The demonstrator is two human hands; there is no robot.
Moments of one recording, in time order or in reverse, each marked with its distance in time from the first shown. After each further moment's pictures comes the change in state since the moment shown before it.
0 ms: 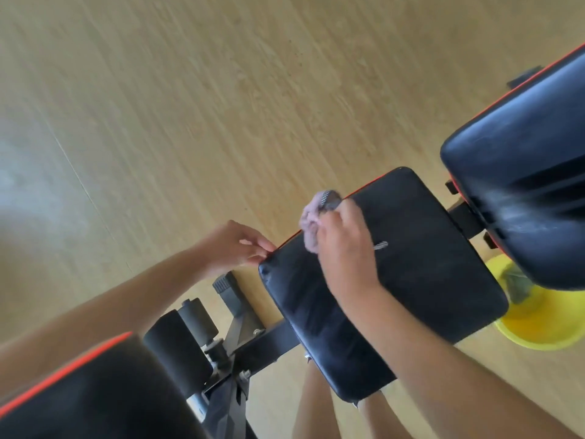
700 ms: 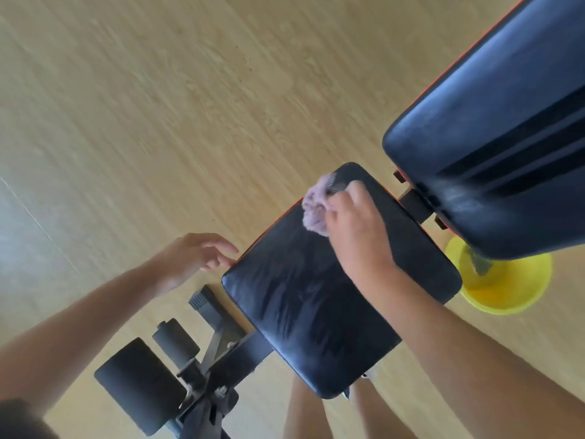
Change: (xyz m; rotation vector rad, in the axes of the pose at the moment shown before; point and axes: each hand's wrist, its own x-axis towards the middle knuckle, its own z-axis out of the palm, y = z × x) left_hand -0.002 0.017 -0.006 0.091 -0.080 -0.002; right_hand -0.003 0.055 -0.053 0.003 0.072 0.276
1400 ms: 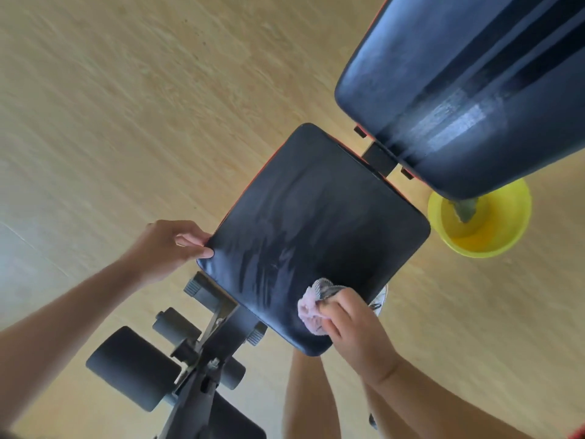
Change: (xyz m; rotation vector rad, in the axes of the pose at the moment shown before) left_hand -0.005 0.002 0.019 0.221 0.174 0.096; right_hand -0.210 0.061 0.026 0.130 -0.227 -0.292
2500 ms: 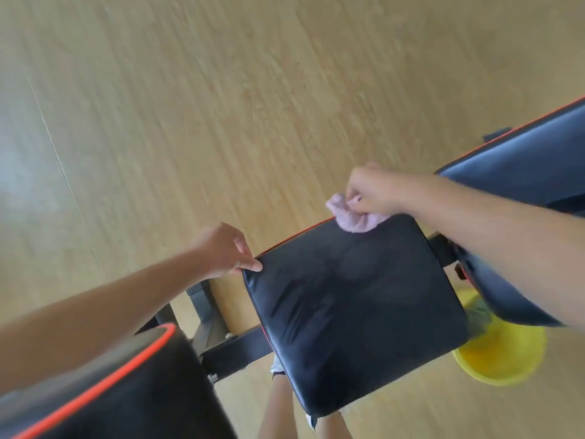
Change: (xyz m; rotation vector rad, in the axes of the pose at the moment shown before) left_hand 0.008 -0.025 0.015 -0.337 0.086 -0.231; right_hand 0.335 -0.015 -0.127 -0.405 -0.763 0.058
